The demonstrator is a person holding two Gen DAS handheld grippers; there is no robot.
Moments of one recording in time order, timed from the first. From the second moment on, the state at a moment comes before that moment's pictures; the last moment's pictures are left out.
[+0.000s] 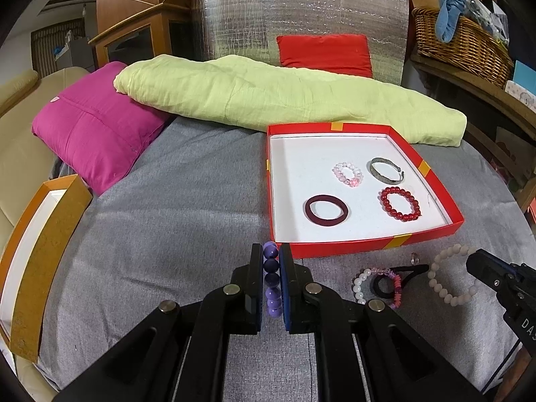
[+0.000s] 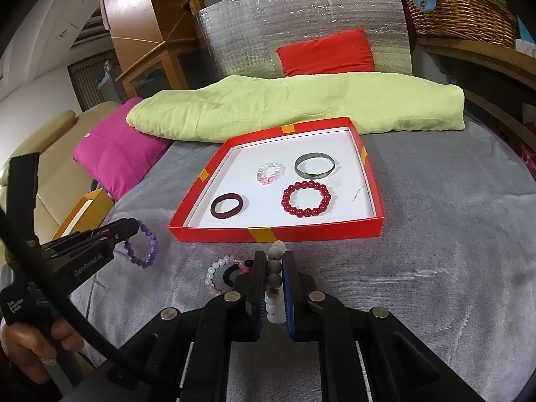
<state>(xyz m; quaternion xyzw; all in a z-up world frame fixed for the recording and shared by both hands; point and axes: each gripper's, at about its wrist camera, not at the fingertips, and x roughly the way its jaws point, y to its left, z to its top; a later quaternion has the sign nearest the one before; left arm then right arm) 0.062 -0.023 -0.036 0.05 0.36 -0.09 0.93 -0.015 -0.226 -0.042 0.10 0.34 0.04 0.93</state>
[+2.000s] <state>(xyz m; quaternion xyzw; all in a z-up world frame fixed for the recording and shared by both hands) 0.062 -0.024 -0.038 0.05 0.37 -0.09 0.92 -0.017 -0.226 -0.045 0.11 0.35 0.05 0.93</state>
